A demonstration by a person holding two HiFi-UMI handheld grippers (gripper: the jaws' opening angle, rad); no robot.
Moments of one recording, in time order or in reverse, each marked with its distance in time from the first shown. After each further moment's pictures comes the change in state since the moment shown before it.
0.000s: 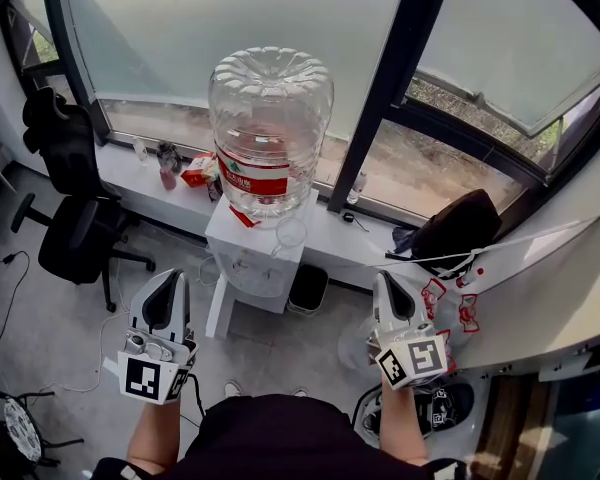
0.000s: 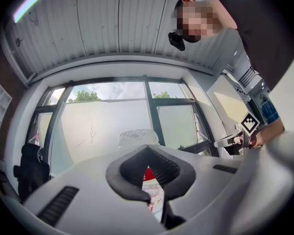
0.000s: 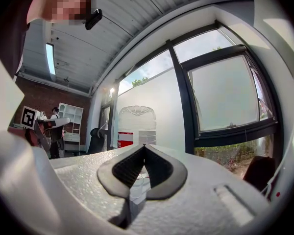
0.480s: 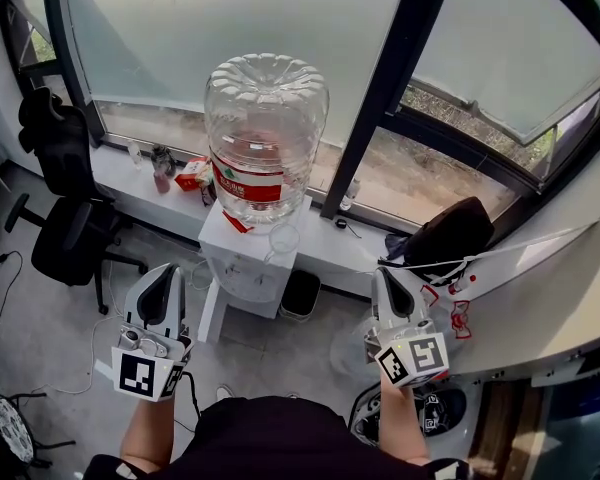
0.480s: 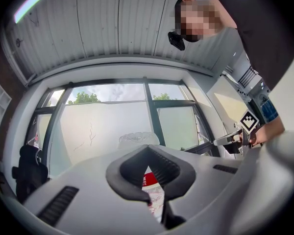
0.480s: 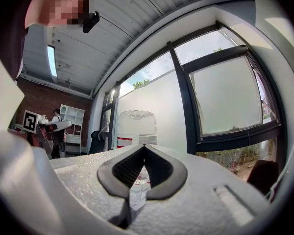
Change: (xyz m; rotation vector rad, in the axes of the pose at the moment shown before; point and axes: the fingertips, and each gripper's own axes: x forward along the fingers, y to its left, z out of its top) left arm 0.018 -0.002 0.016 -0.010 -0.054 -0.019; right arm 0.010 -0.007 0.022 -0.004 -0.024 0.019
